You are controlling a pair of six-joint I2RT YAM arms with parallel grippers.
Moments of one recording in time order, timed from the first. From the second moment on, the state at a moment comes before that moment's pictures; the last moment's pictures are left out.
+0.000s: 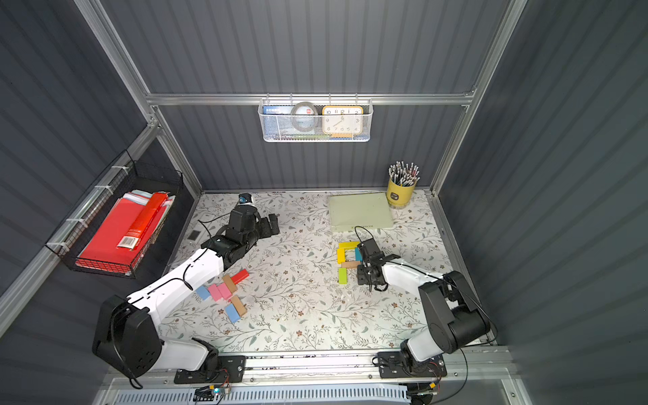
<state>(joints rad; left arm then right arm) -0.45 1.41 1.07 -0.21 -0.29 -0.44 0.46 1.52 0.73 -0.41 0.10 0.35</state>
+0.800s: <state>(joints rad) -0.45 1.41 1.07 -0.21 -0.29 -0.44 0.50 1.55 0.75 -0.42 0.13 0.38</state>
